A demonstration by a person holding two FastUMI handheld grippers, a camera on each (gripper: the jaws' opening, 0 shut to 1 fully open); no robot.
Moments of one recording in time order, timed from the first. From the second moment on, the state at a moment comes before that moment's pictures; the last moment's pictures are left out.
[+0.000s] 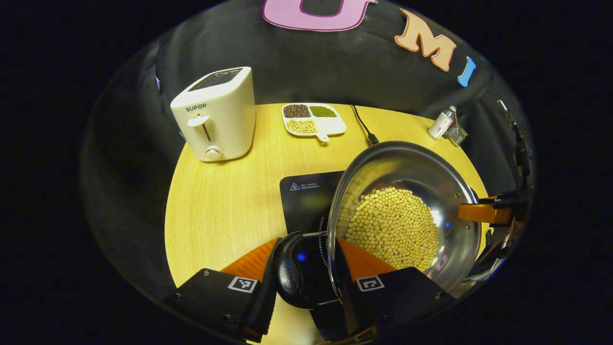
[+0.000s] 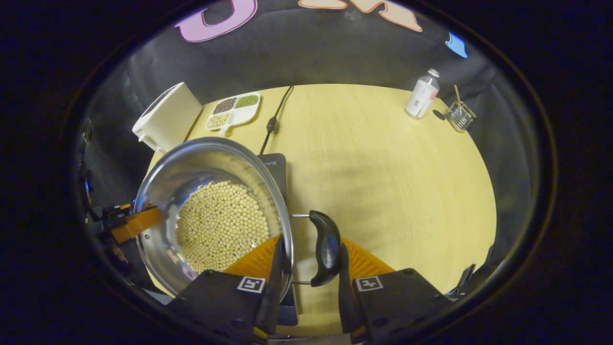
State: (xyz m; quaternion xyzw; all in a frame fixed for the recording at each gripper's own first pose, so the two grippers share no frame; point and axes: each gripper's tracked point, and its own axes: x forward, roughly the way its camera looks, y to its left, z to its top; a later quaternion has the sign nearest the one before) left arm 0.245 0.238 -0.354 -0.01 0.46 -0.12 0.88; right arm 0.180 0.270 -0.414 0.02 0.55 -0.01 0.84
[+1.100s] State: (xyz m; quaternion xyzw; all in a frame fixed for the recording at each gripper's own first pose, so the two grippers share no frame) left arm 0.244 0.250 -0.302 0.17 0.39 -0.05 0.90; right arm 0.188 0.252 -0.385 0.09 0.49 0.02 0.87
